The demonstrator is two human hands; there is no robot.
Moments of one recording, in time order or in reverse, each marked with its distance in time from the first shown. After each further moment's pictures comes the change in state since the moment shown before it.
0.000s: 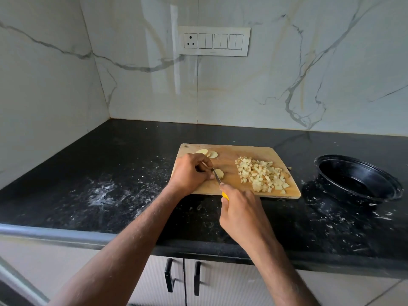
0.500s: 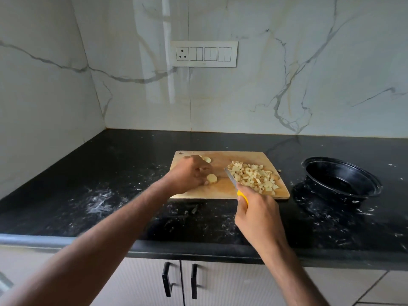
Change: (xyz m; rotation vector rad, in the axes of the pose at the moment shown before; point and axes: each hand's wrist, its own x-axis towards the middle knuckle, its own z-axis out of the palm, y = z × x) left_hand 0.012 0.019 -0.015 0.268 -0.260 0.175; right_hand -0.017 0.014 -0.029 -0.021 0.283 0.011
